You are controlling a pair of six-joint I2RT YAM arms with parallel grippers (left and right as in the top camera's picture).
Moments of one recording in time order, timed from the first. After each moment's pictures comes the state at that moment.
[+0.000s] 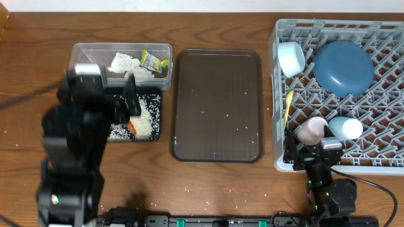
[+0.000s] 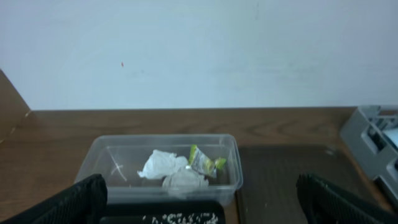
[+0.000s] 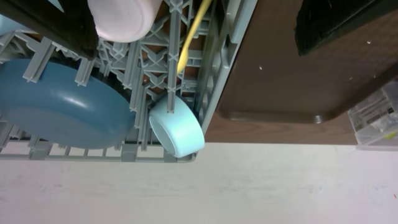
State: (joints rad) left arm -0.07 0.78 1.03 -0.52 -0.01 -0.04; right arm 0.11 0.01 0.01 -0.07 -0.02 0.06
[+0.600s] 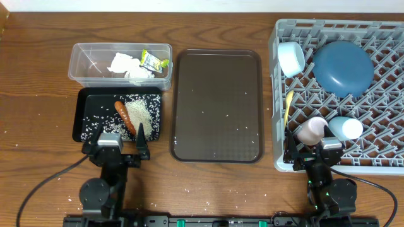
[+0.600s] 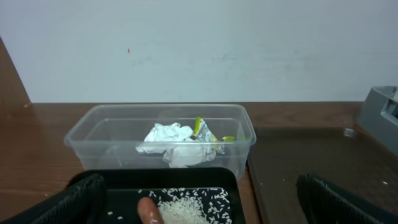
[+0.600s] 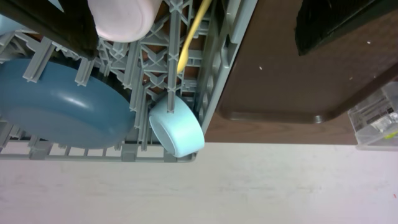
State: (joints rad) left arm -0.02 0.08 0.22 -0.20 0.01 -0.03; right arm 0.11 0.01 0.01 -0.07 -0.02 0.06
